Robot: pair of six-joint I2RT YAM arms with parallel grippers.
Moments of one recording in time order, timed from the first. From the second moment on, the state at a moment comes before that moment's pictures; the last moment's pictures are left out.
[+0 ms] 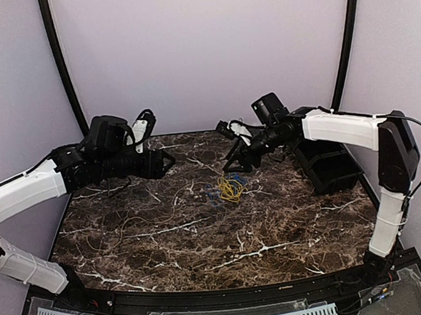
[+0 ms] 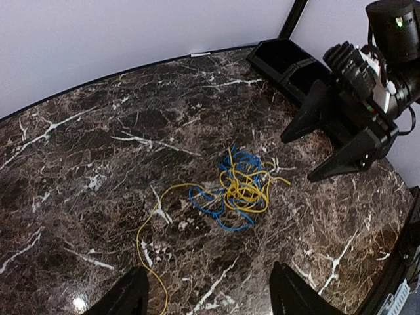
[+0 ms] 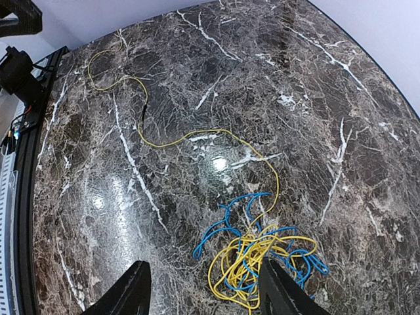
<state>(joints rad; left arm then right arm) -0.72 1.29 1.10 -0.34 -0.03 -0.27 0.63 1.84 1.51 -0.49 -0.62 -0.42</state>
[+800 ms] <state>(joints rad) -0.72 1.70 1.08 -0.70 0.03 -0.08 0.65 1.84 1.47 -0.51 -0.62 -0.43</state>
